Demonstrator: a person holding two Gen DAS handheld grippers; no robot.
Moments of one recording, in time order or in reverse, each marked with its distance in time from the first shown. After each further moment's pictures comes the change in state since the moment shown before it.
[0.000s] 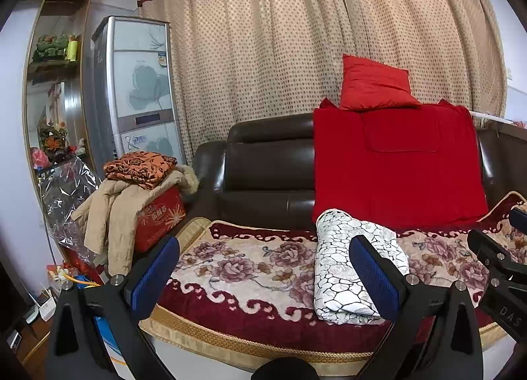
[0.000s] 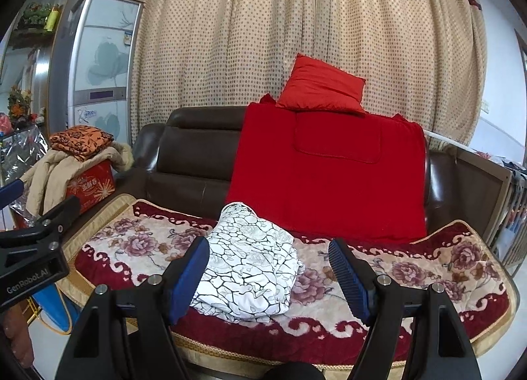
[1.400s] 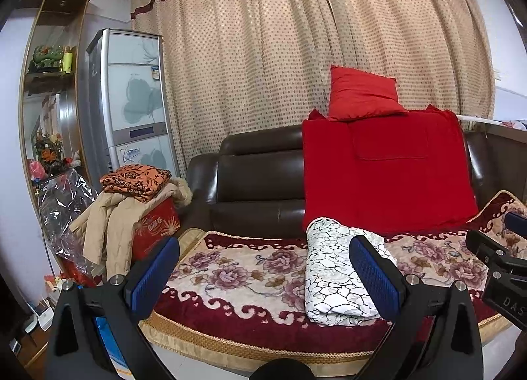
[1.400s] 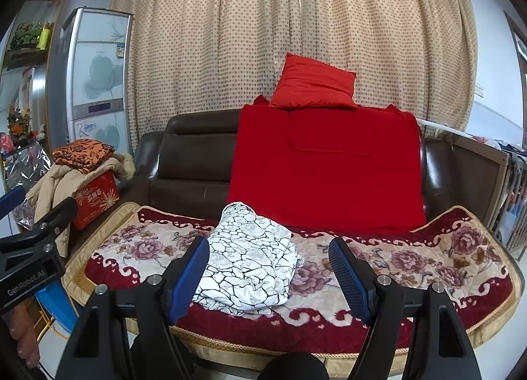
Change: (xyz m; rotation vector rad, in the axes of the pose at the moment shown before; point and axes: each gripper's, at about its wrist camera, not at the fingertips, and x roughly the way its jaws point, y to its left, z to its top) left arm -0.028 -0.011 0.005 0.026 -0.045 -0.033; right arm -0.028 -0.020 -0.003 0.067 0.006 0.004
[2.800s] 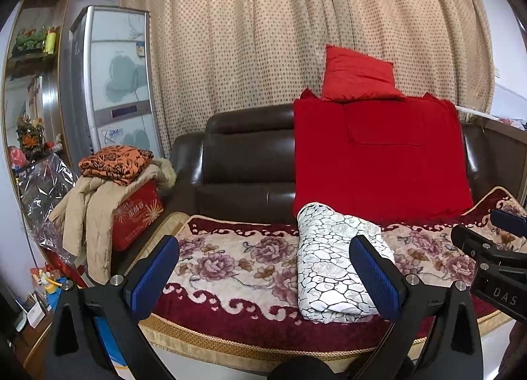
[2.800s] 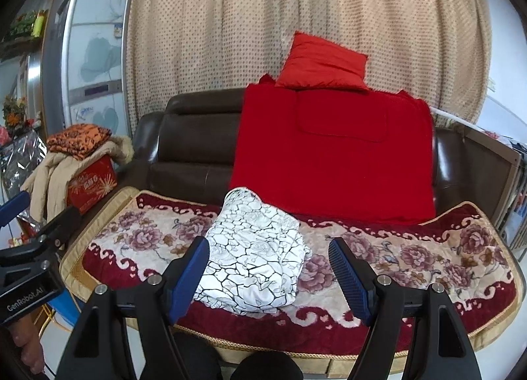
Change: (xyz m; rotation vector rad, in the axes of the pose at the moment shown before) left arm 0.060 0.006 0.001 -0.018 0.100 -0.068; right arm 0.055 0.013 0.018 -0.025 0.110 0.018
